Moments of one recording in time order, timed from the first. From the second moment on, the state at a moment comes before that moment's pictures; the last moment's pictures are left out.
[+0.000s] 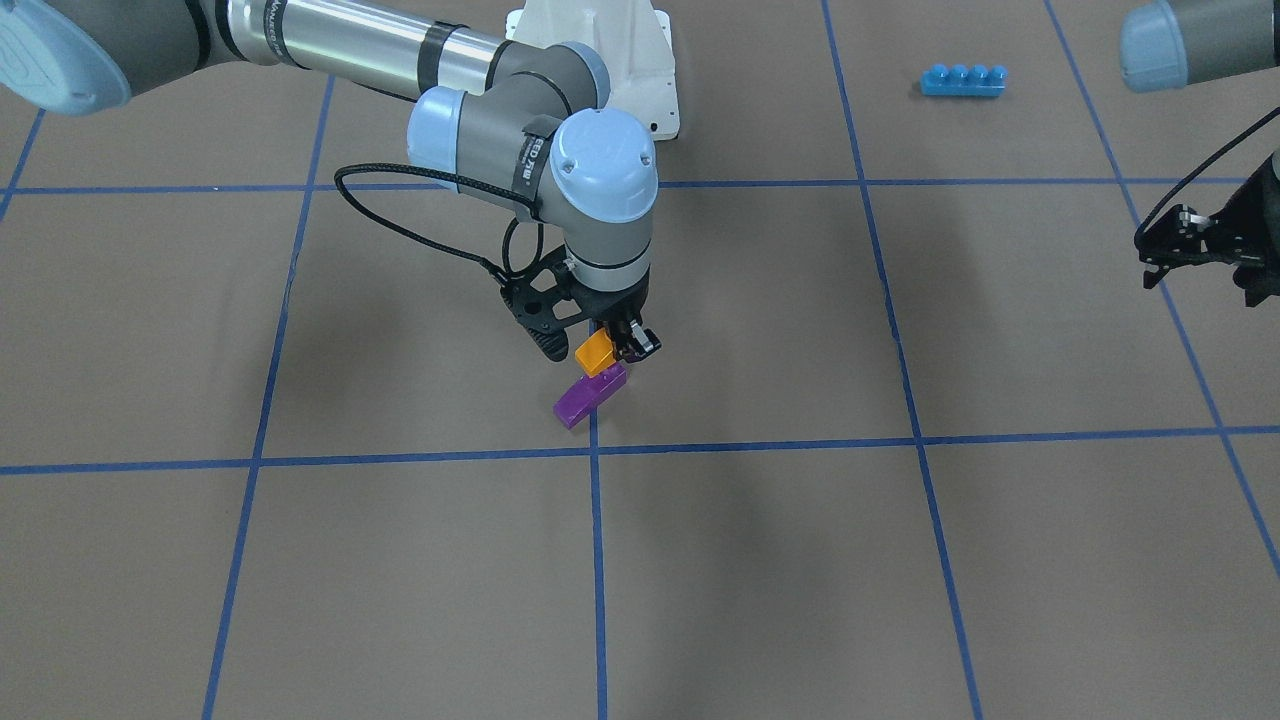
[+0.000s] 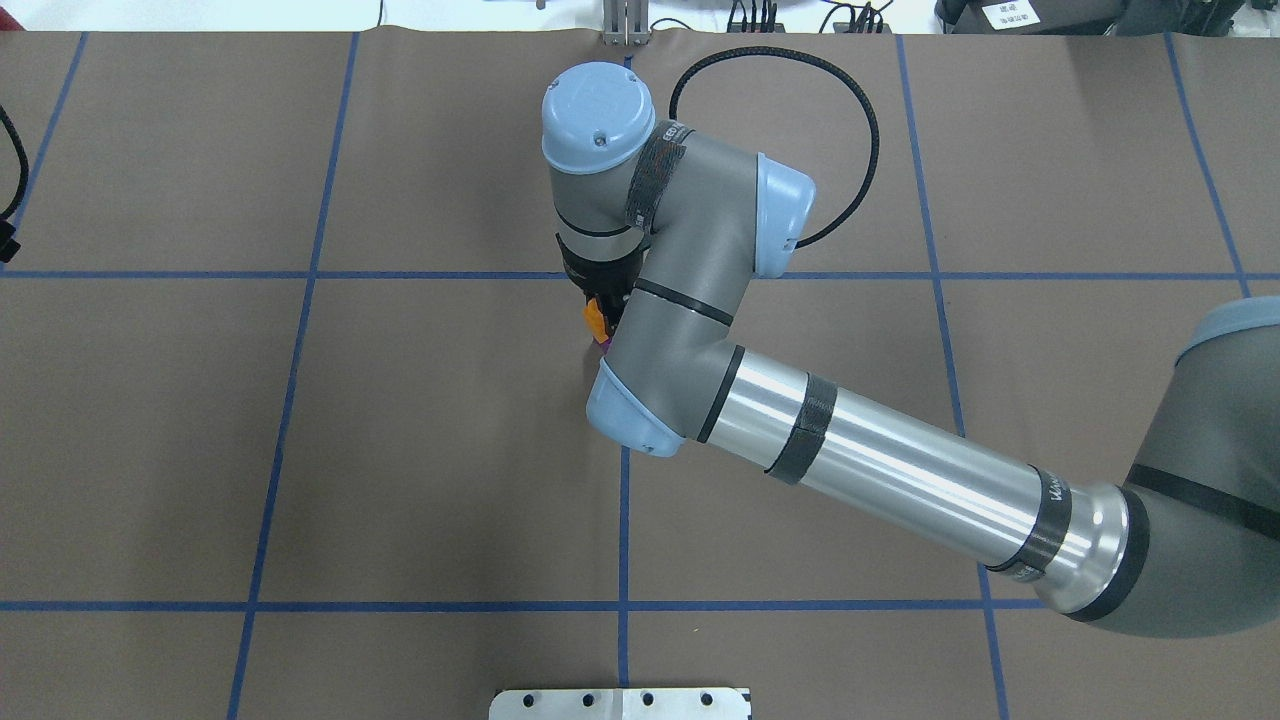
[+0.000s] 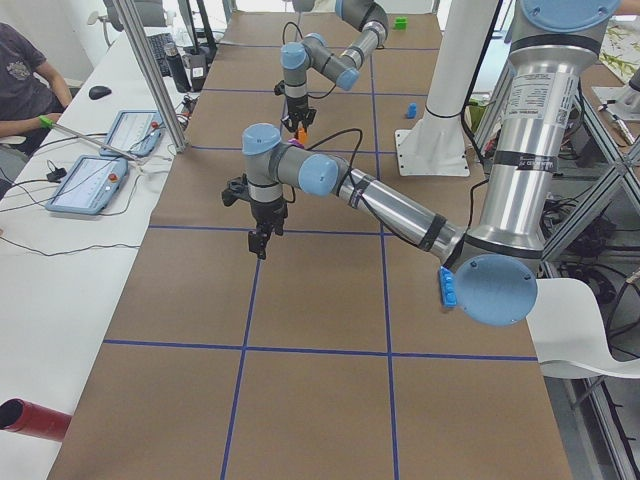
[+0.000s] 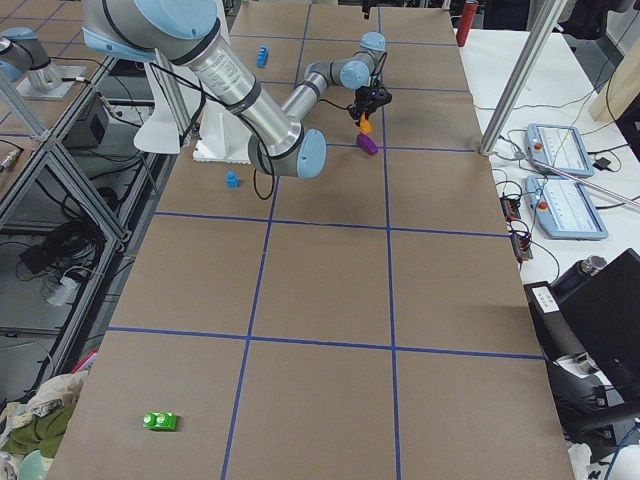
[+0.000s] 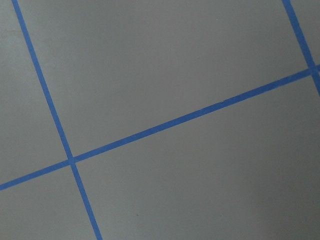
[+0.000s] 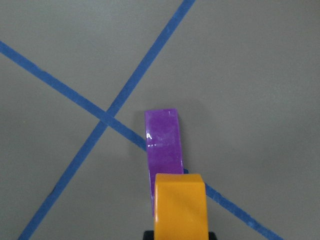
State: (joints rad) left arm -1.22 -1.72 -1.90 -1.39 -2.14 -0.09; right arm 0.59 -0.56 1.29 -1.60 2.00 2.11
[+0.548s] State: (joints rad) left arm -1.22 -1.72 -1.91 -1.39 -2.13 -0.09; right arm 0.59 -0.57 1.28 -1.60 1.99 2.11
